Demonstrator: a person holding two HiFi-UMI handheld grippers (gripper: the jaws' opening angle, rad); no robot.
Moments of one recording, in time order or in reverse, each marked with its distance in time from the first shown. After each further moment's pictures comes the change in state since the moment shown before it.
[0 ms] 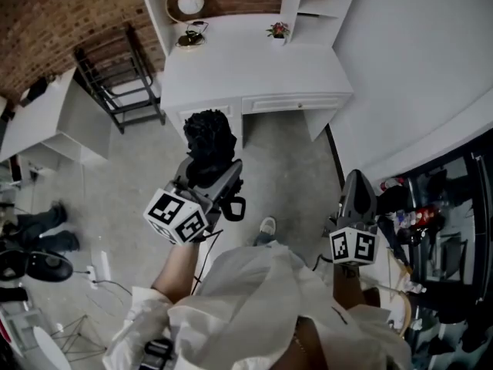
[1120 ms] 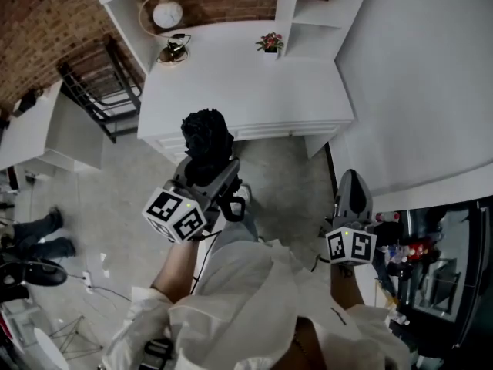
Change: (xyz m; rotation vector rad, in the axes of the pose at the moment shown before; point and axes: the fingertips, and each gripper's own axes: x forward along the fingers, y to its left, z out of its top) left arm 0.239 0.093 -0.009 -0.044 0.037 0.062; right arm 0.224 -0.125 -0.058 0.049 0.058 0.051
